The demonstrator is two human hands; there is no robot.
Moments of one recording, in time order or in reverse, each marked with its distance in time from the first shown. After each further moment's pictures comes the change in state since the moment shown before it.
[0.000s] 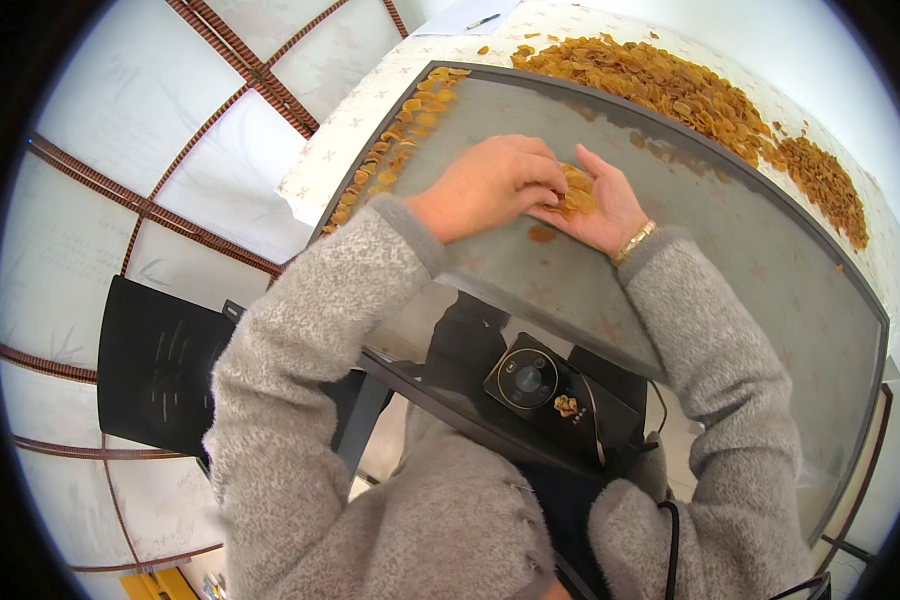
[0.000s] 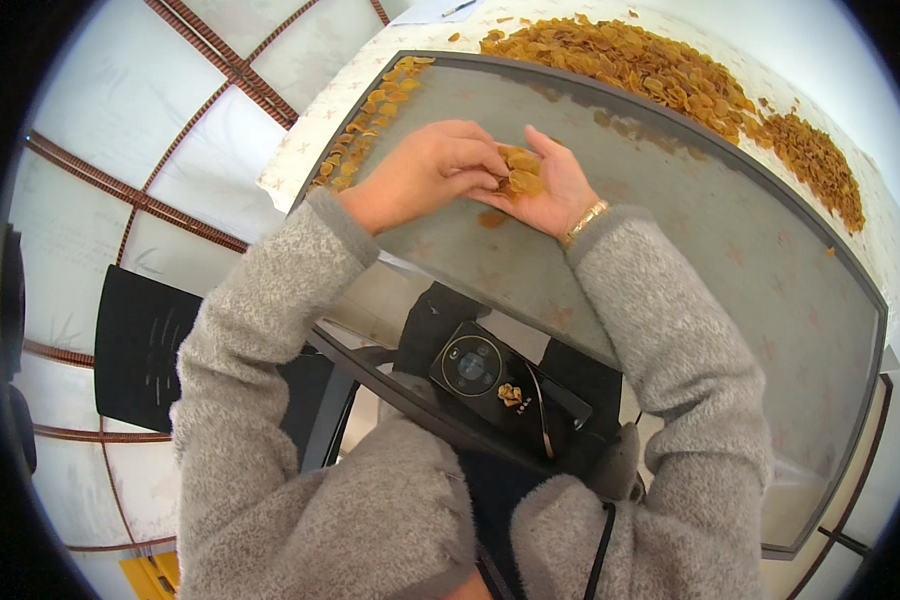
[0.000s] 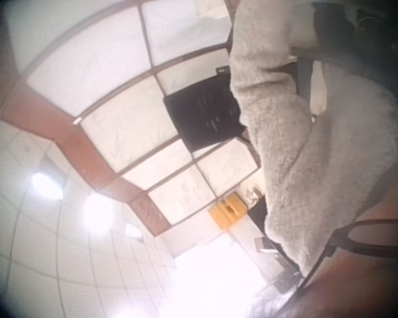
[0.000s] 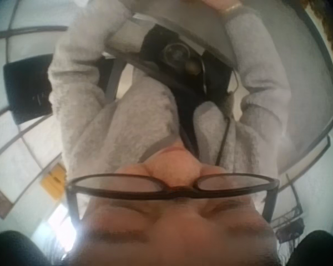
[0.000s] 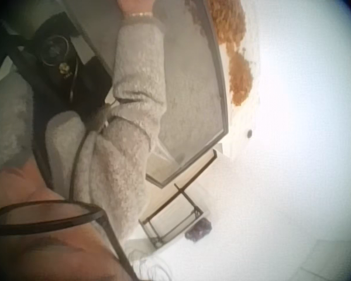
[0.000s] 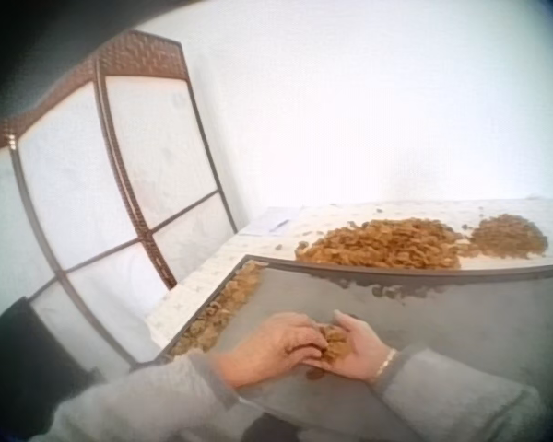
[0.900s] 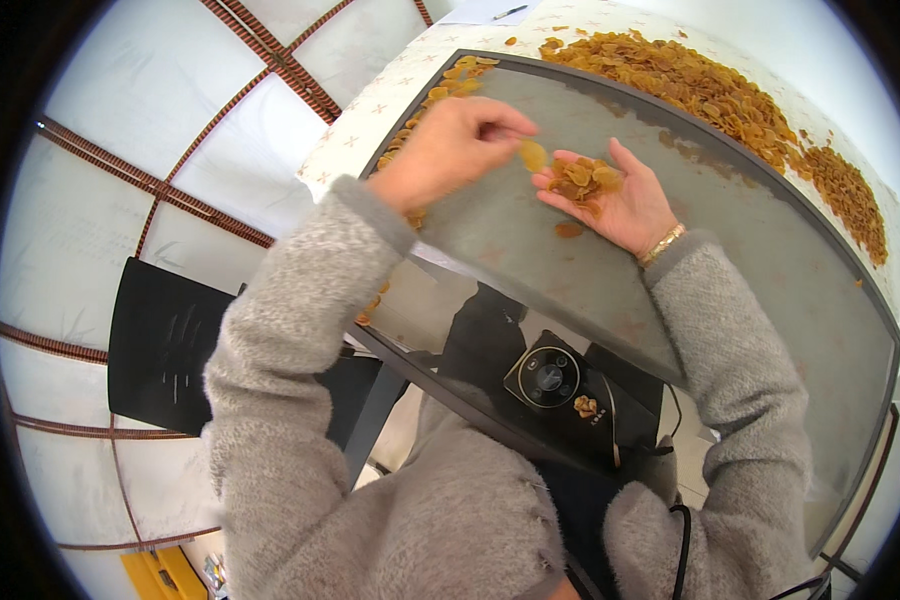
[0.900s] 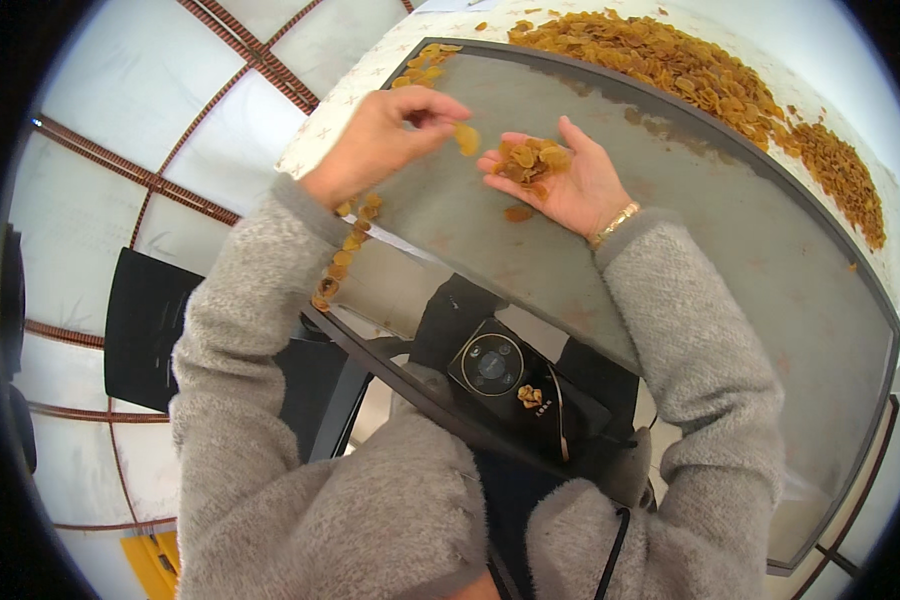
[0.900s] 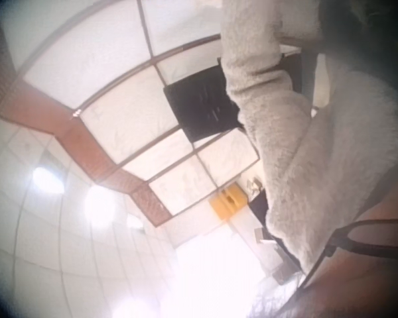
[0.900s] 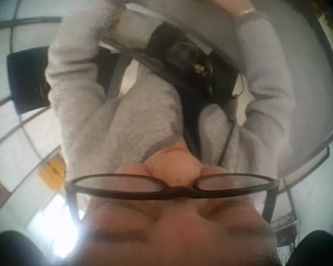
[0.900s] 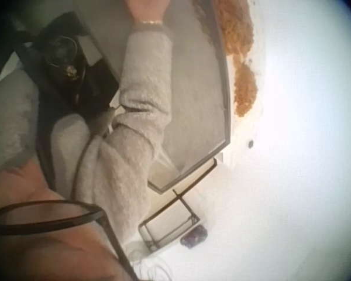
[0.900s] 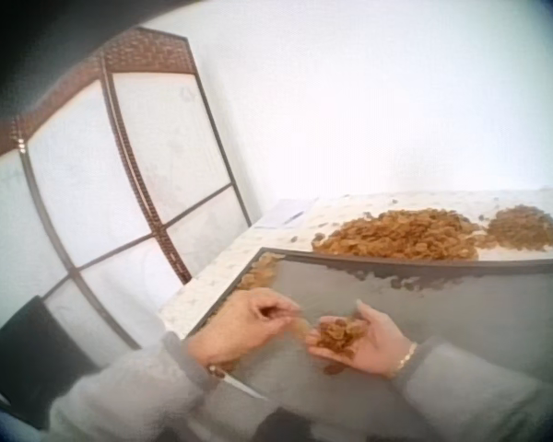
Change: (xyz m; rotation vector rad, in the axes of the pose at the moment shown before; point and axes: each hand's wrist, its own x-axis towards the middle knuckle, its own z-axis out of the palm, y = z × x) left_hand -0.022 -0.004 -0.052 -0.280 0.097 -0.532; right_hand -0.004 0.007 0.017 -0.085 0.090 -0.056
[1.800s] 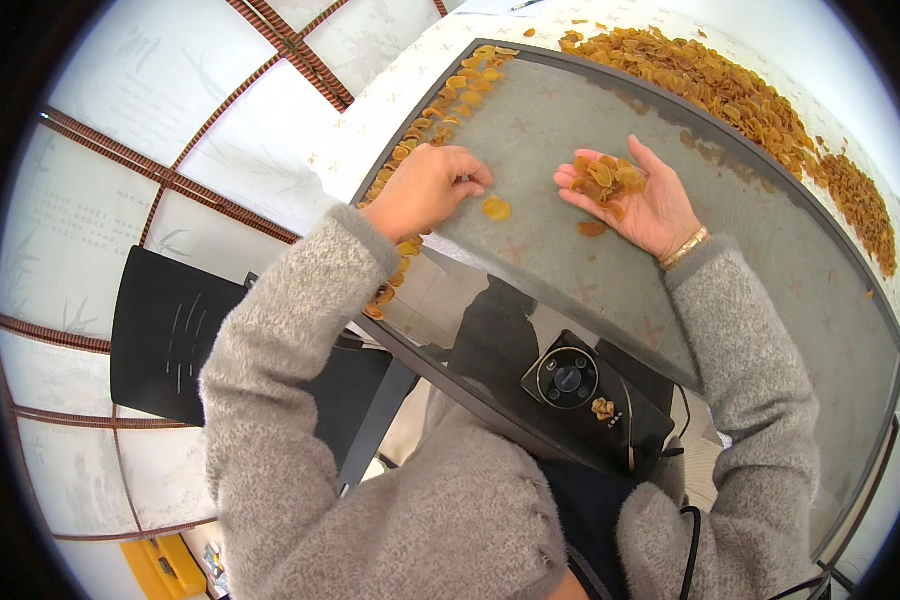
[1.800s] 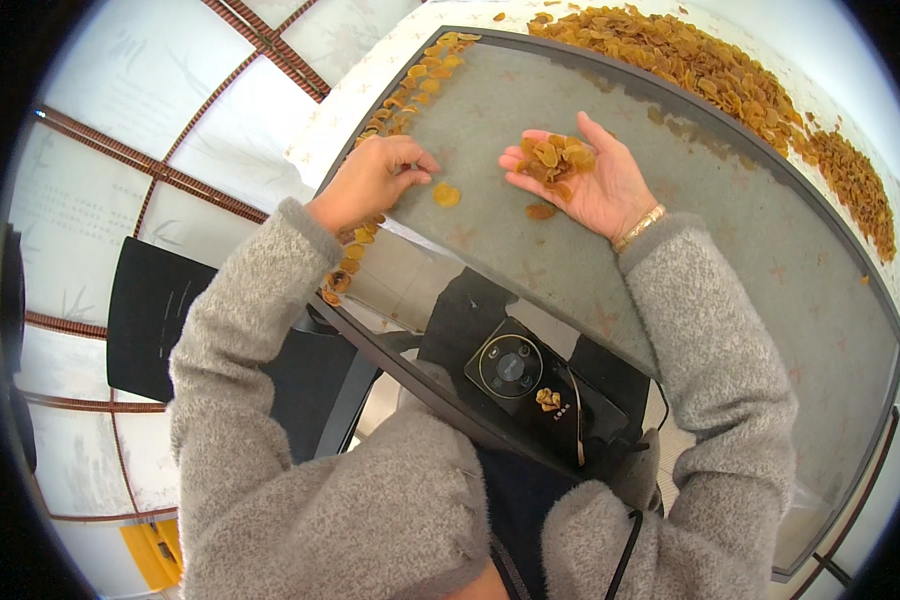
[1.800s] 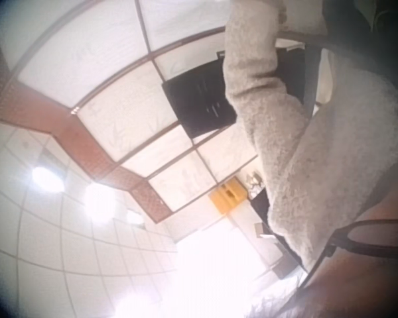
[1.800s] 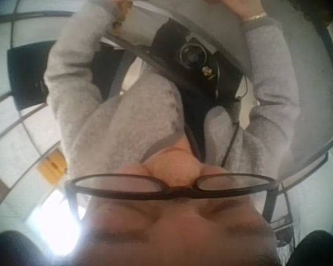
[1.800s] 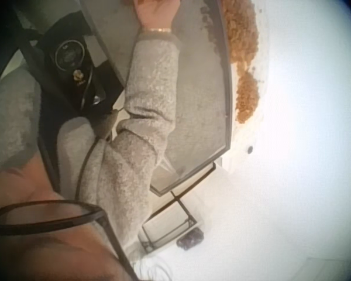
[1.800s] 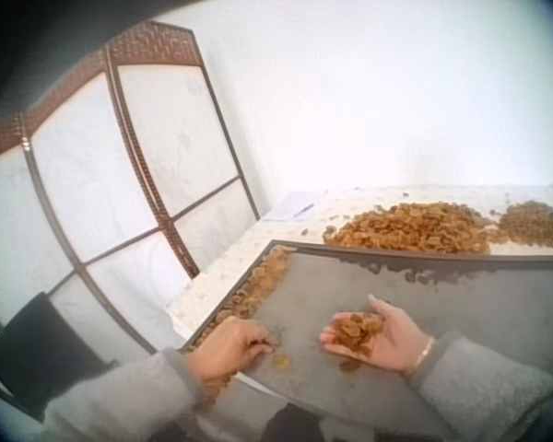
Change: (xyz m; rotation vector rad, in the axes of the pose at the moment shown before) left_hand -0.044 -0.059 -0.010 0.420 -0.073 0.078; right_hand 0.002 -0.001 -0.006 -0.069 -0.040 0.006
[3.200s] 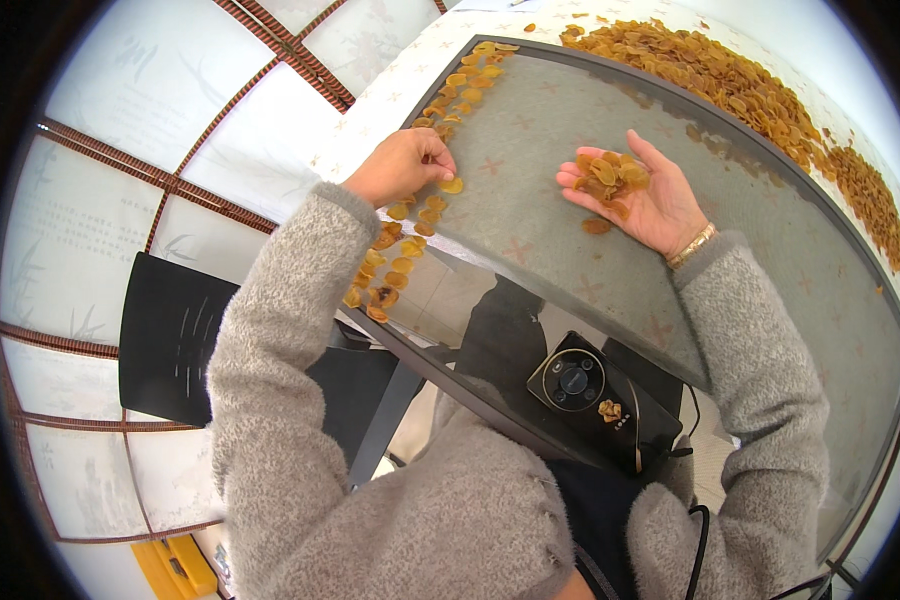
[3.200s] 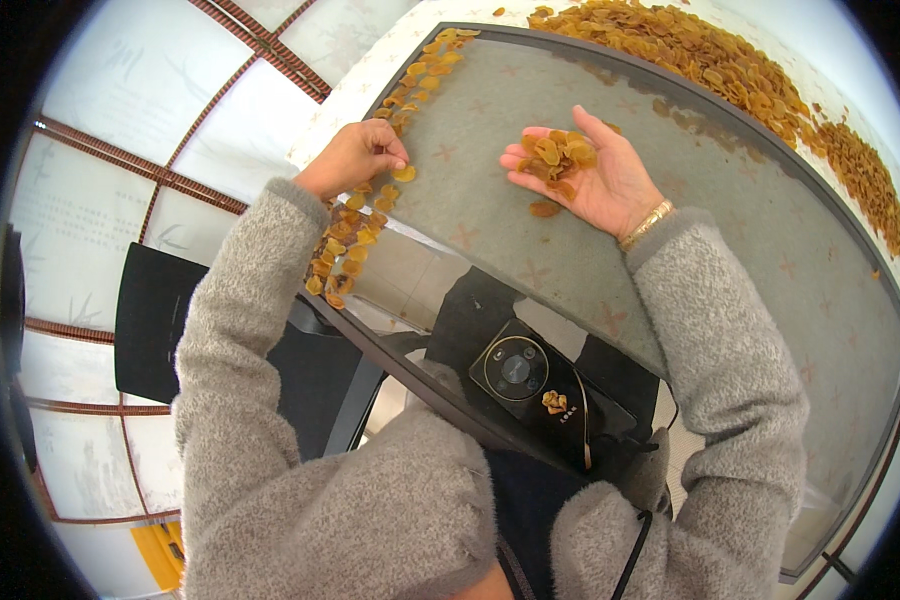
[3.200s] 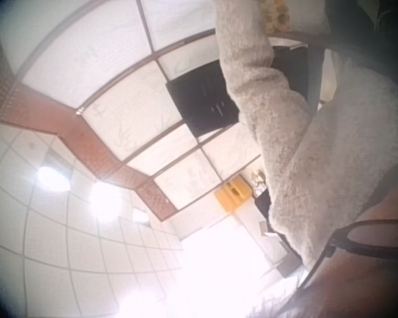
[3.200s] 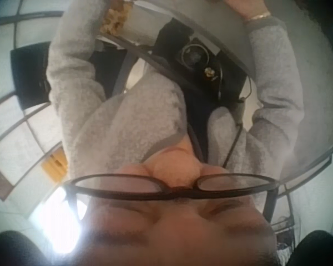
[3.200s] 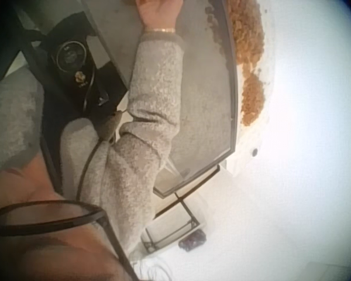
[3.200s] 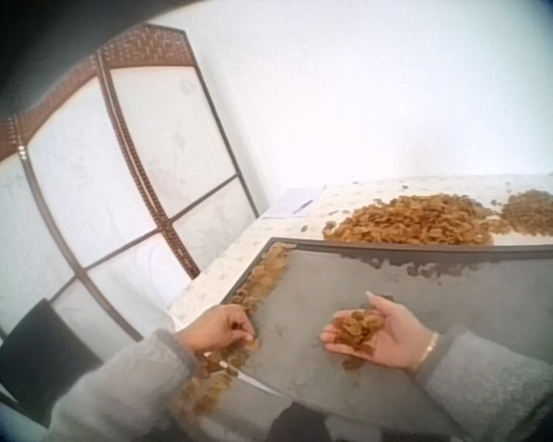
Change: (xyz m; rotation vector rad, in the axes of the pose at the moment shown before) left_hand 0.011 -0.051 -0.023 -0.031 -0.166 -0.246; right_hand 0.001 0.001 0.004 -0.087 0.038 -0.017
